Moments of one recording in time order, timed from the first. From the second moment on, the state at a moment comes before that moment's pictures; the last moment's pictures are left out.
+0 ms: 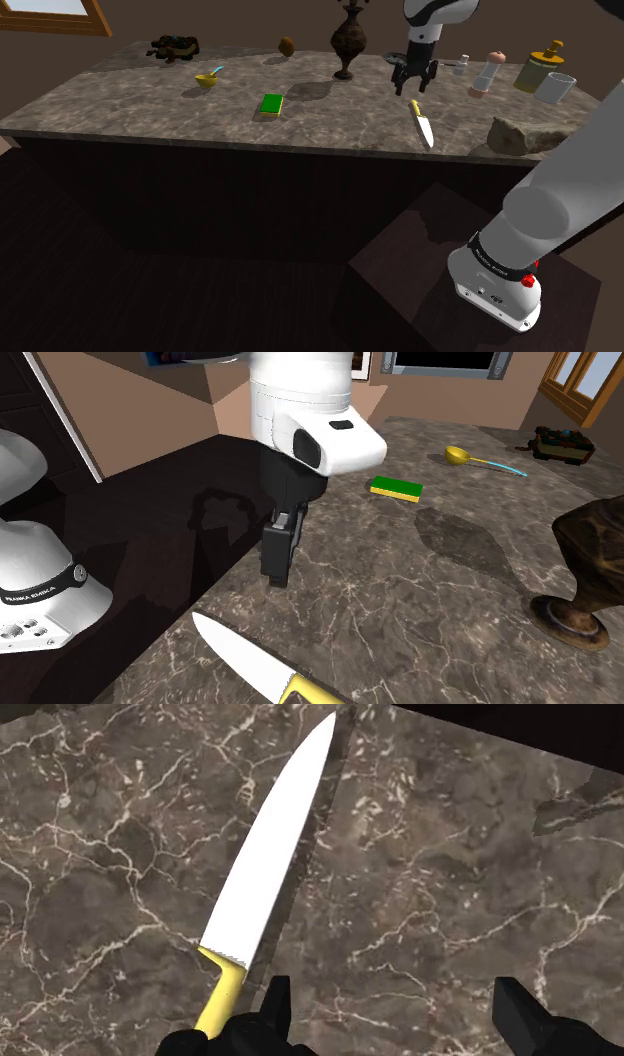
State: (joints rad) arm -0.28 0.03 -0.20 -2.02 -0.02 1.93 -0.04
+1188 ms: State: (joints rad) arm -0.39 0.36 -0.28 -1.87 0.04 2.04 -0.03
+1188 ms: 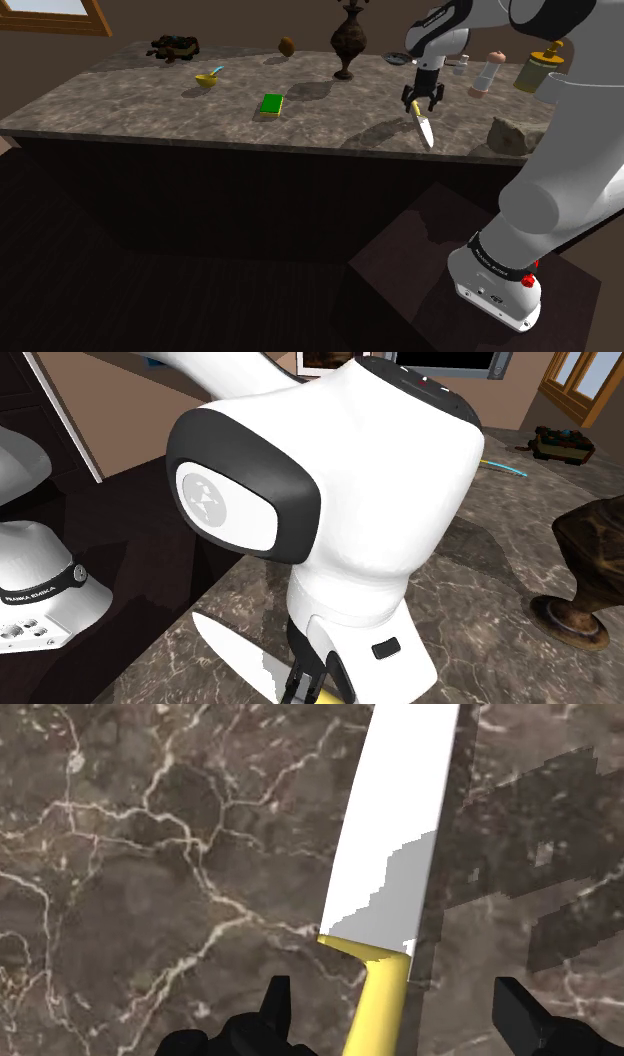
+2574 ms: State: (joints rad) arm -0.39 0.34 -0.28 -1.86 0.03 2.02 -0.04
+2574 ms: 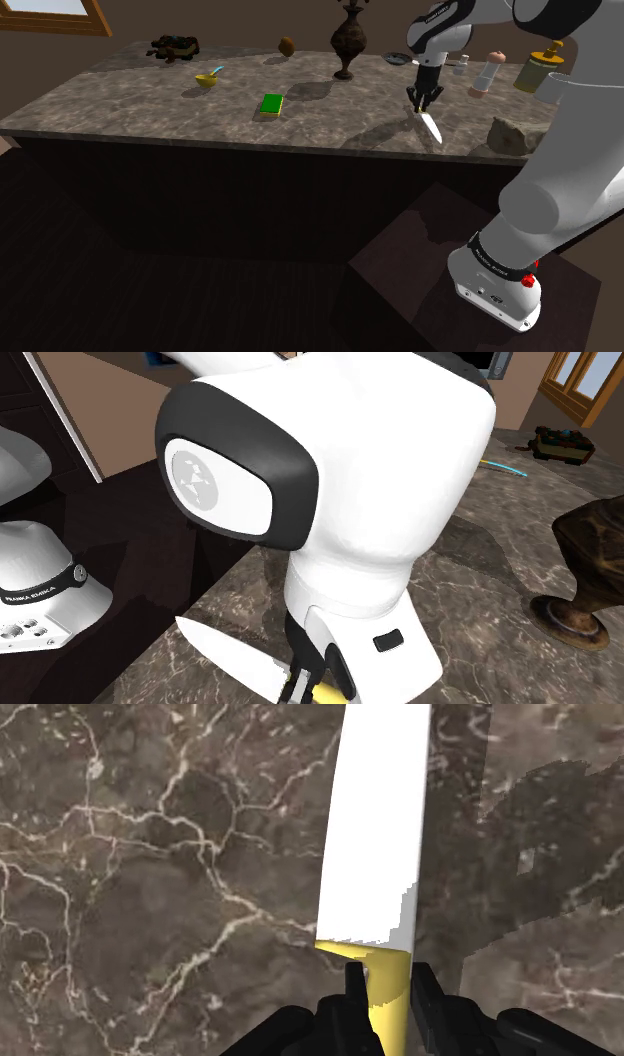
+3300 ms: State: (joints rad) arm -0.38 0.27 -0.29 -1.80 0.01 1.89 -0.03
